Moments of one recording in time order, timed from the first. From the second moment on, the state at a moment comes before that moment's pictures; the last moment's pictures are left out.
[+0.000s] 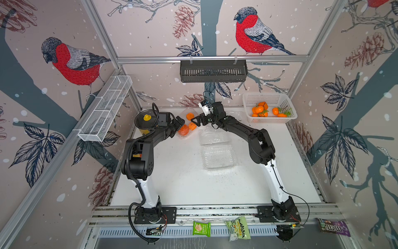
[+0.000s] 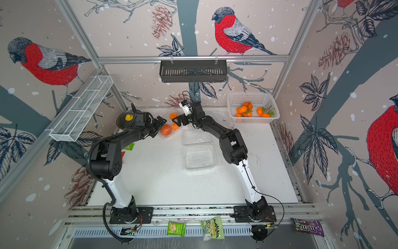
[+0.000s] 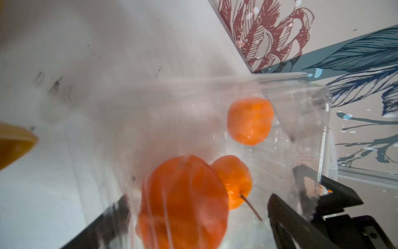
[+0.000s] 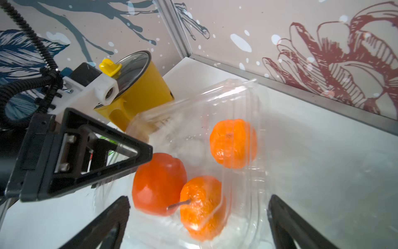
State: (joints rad) left arm -0.08 1.82 1.17 -0.05 0.31 -0.87; right arm 0.60 2.39 1.94 0.01 -0.55 0.16
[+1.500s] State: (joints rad) left arm -0.03 1.33 0.70 -0.15 0.33 -0.84; right arm 0.81 2.08 1.44 0.05 -0.55 0.55
